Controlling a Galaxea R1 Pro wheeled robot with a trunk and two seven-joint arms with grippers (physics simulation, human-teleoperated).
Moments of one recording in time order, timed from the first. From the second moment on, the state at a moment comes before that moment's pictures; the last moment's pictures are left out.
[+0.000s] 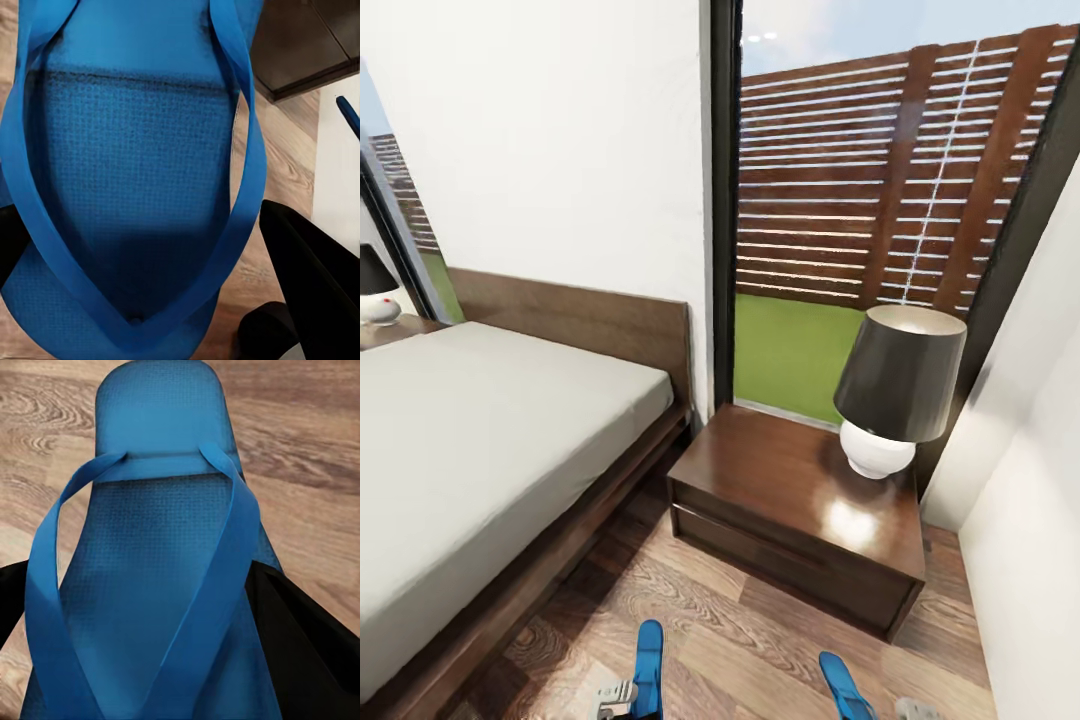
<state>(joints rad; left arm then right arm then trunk) -0.41 0.02 0.30 -0.11 -0.07 -0.06 -0.74 -0.35 -0.16 -0.12 -0.17 -0.21 -0.06 0.53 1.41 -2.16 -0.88</state>
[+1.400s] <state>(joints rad) -0.41 0.02 0.30 -0.11 -0.07 -0.06 -0.74 -0.35 -0.16 -0.12 -0.17 -0.21 -0.06 0.53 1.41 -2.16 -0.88</state>
